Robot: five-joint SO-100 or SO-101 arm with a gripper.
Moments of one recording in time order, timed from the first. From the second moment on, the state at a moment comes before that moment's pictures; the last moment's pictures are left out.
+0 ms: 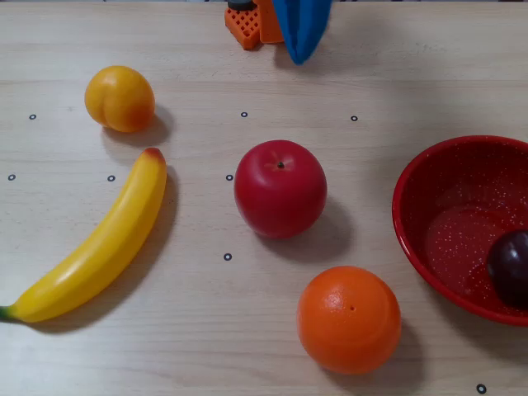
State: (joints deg) arm -6.5 138.2 111.3 71.7 -21.4
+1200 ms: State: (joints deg) arm -2.6 189.6 156.3 78.2 -15.0
